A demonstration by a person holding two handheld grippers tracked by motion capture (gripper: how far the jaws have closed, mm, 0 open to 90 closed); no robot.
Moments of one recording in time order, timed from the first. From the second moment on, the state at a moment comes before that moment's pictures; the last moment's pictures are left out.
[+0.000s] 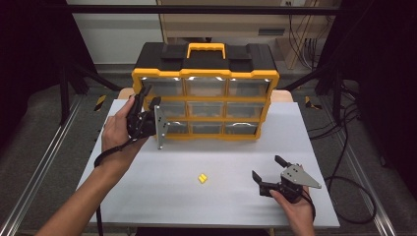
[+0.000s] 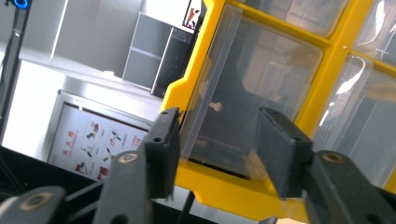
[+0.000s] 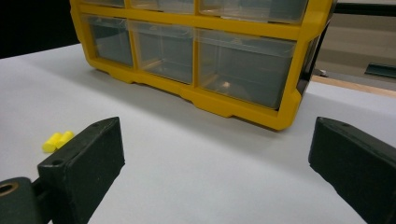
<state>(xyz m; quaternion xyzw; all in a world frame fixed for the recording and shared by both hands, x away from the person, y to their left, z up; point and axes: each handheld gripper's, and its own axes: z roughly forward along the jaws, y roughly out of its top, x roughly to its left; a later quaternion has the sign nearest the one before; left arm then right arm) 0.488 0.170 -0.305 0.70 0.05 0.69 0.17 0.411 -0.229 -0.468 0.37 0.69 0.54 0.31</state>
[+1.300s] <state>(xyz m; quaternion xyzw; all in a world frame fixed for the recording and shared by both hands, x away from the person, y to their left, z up) 0.522 0.176 -0.310 0.67 -0.01 0.73 0.07 0.411 -0.233 -0.467 0.38 0.68 0.55 0.30</state>
